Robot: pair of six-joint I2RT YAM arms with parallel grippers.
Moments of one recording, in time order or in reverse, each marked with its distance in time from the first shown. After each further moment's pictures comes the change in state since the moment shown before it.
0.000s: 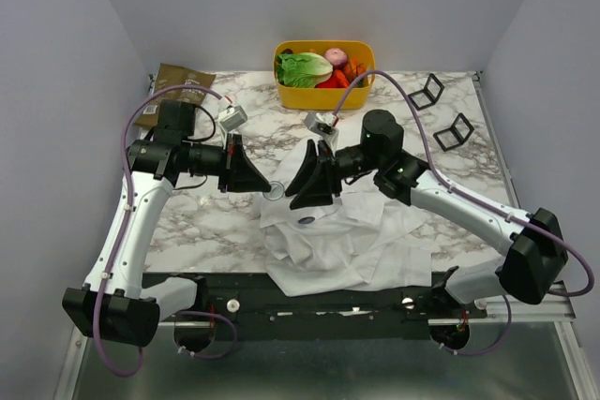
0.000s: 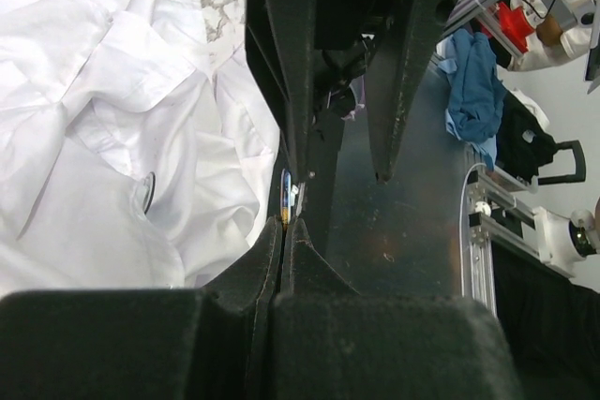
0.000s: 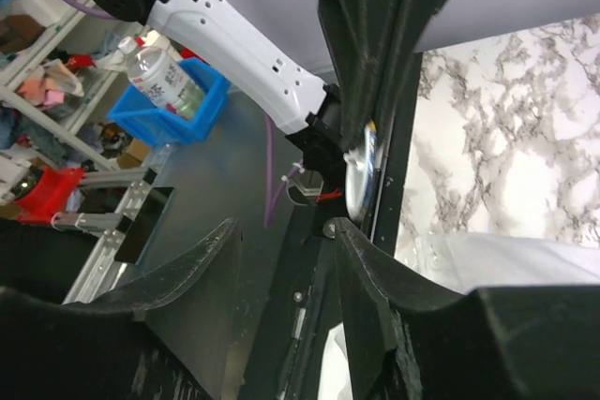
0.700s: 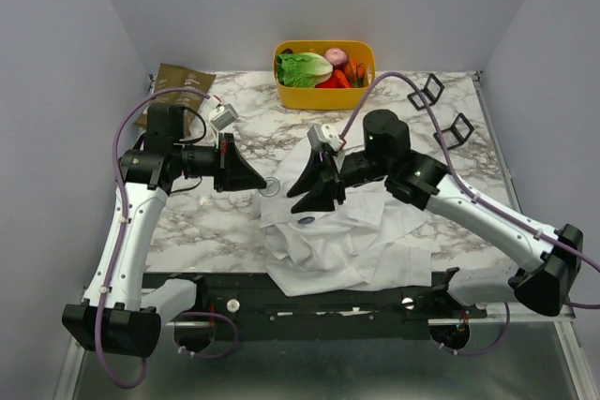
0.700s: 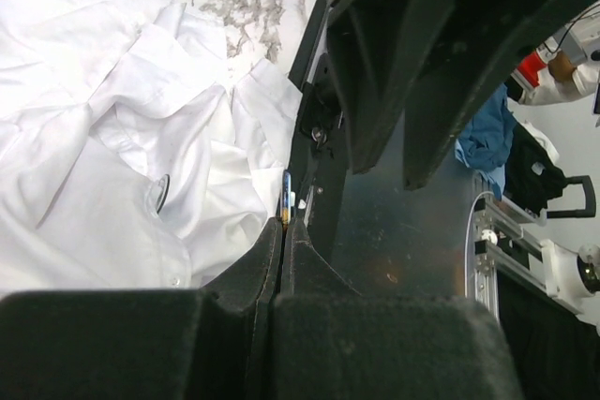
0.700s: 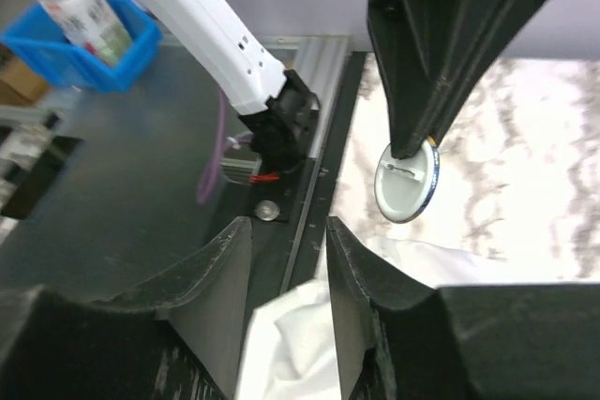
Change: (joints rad) left arm 0.051 -0.066 -0.052 0.102 -0.014 -0.124; right arm 0.074 -0.076 0.125 -0.362 0.131 -0.441
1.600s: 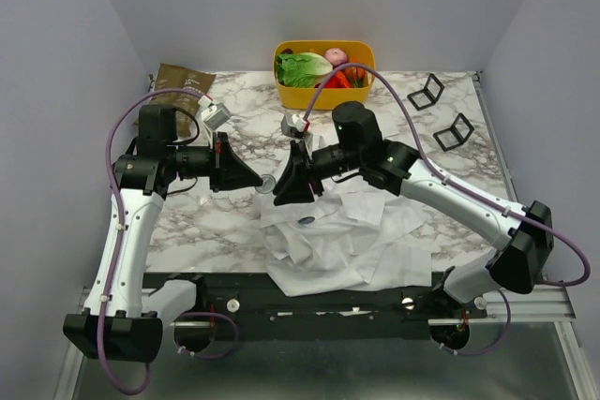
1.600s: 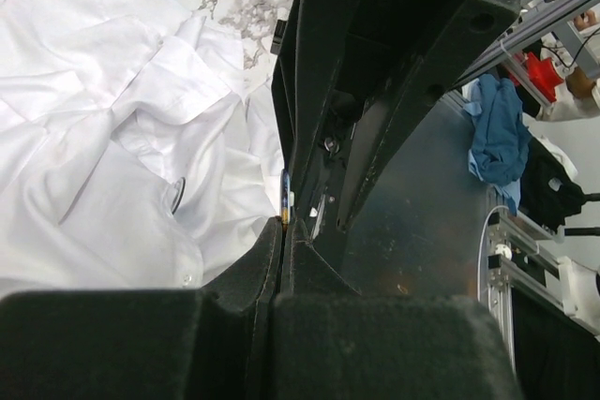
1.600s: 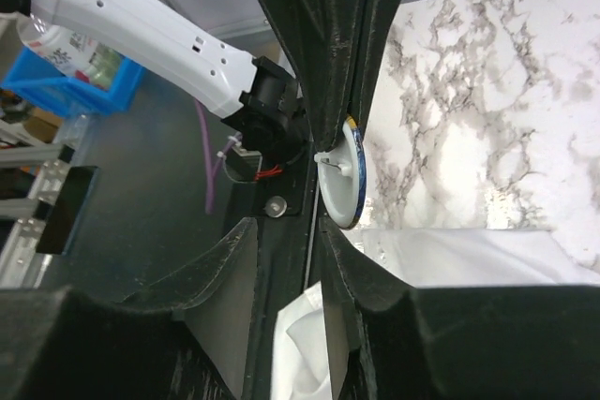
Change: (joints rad) left arm 0.039 -0.034 -0.010 0.030 -0.006 -0.025; right arm 0.029 0.161 0.132 -0.097 0.092 0.109
